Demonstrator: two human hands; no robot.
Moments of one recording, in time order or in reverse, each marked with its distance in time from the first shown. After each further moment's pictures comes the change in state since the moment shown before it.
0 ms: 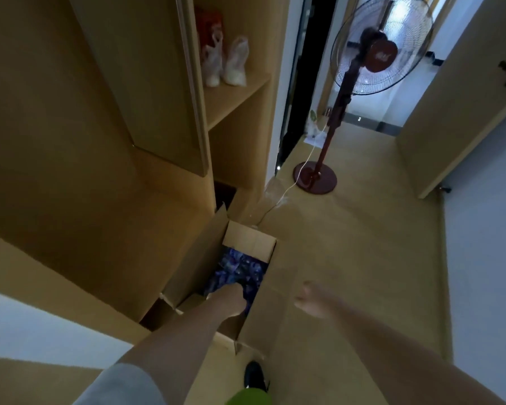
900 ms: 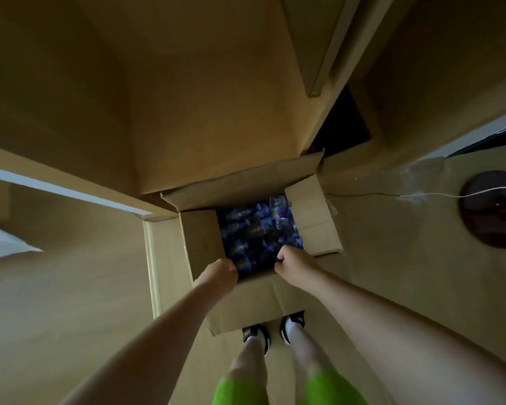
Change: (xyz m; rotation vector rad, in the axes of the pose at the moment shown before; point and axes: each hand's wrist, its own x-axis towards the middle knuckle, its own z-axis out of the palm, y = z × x) left_hand 0.241 -0.010 0.031 -0.950 0.161 -0.746; right_hand 0.333 -0.110 -0.031 -0.556 -0.534 -0.578
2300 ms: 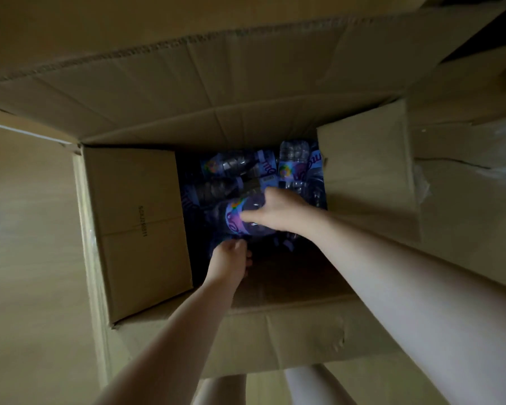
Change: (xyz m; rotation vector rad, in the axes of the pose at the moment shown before) left_hand 0.253 -0.003 0.158 -0.971 0.017 -0.303; right_hand 0.308 0.068 0.067 -0.063 -0.078 -0.083
